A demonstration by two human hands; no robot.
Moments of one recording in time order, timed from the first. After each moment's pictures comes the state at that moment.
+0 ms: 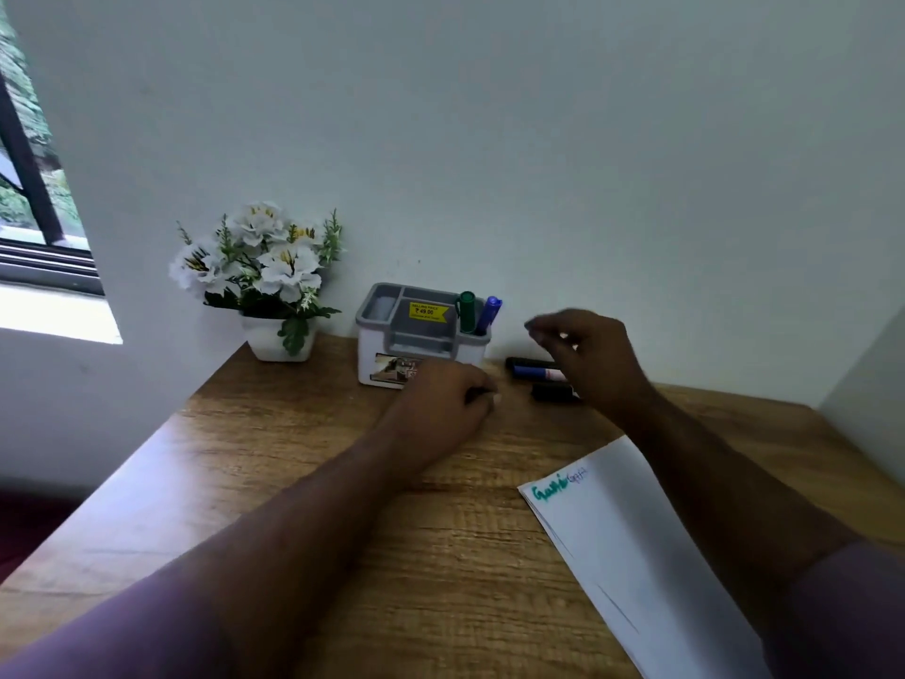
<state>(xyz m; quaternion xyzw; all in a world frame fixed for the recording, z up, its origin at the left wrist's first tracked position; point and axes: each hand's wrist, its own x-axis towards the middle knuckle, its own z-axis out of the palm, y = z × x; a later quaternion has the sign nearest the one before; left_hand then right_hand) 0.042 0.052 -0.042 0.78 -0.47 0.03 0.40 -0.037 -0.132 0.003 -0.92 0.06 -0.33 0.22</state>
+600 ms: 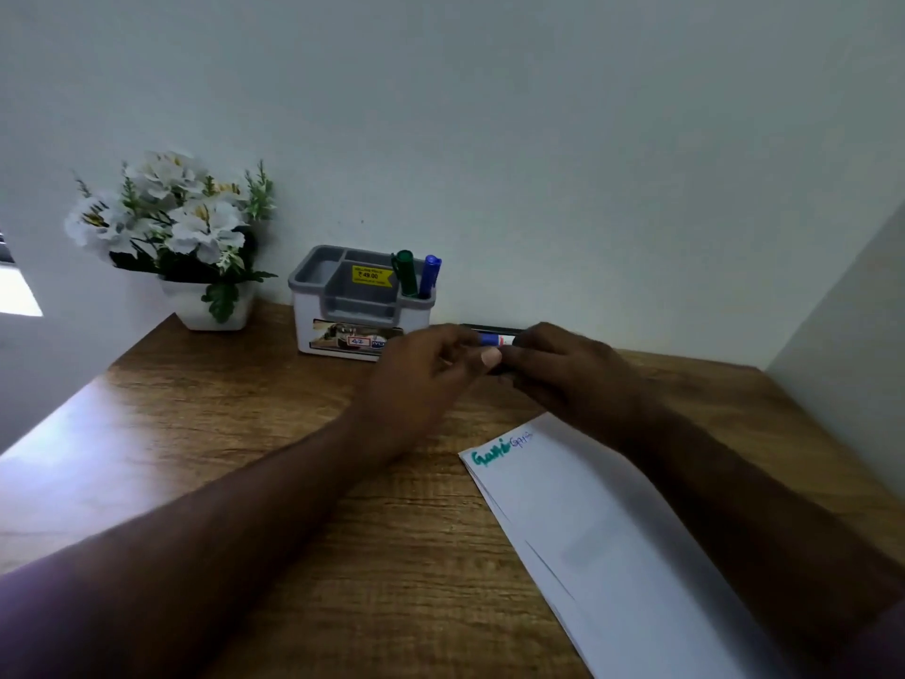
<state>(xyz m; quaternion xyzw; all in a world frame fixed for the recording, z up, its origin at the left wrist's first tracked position) 0.005 0.032 -0.038 0.72 -0.43 -0.01 0.54 -0.101 -0.143 -0.011 -0.96 -0.14 -0.26 -0.04</state>
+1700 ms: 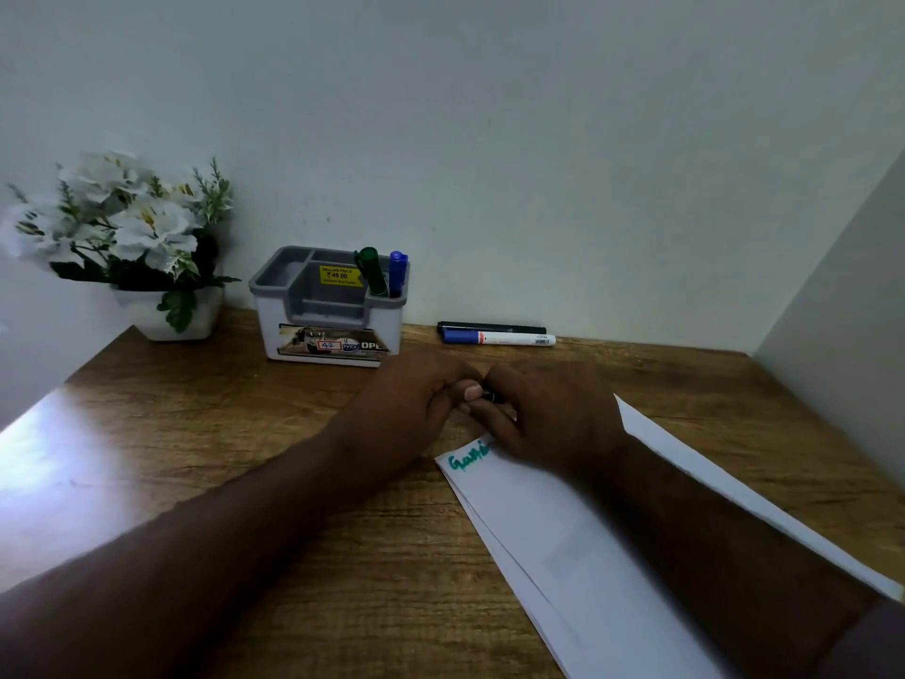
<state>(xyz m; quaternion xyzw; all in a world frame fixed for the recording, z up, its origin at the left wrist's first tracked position) -0.008 0.030 -0.036 0.74 -0.55 0.03 0.38 -0.110 -0.125 -0.037 -0.95 -0.02 -0.31 -0.05</state>
